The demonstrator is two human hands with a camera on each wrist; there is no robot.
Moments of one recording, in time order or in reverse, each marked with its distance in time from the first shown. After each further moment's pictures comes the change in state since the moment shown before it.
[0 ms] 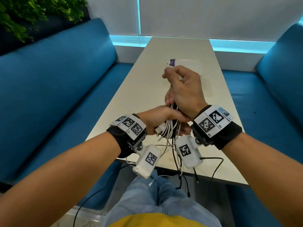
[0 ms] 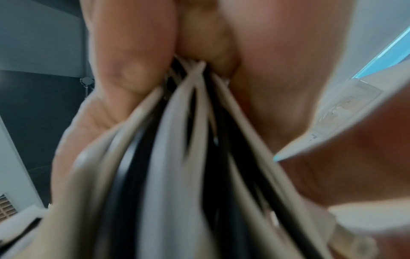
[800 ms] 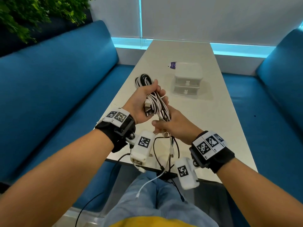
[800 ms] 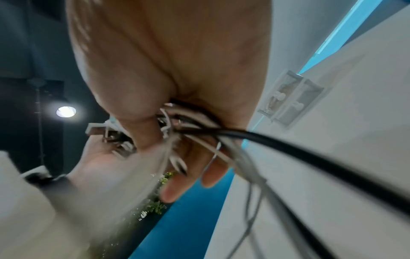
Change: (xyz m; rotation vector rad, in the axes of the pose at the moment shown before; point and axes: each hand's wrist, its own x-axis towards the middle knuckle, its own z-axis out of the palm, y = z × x) left_hand 0.002 0.019 -0.039 -0.600 0.346 0.234; right_hand -0.034 0.052 -0.007 -0.119 -0.421 0.421
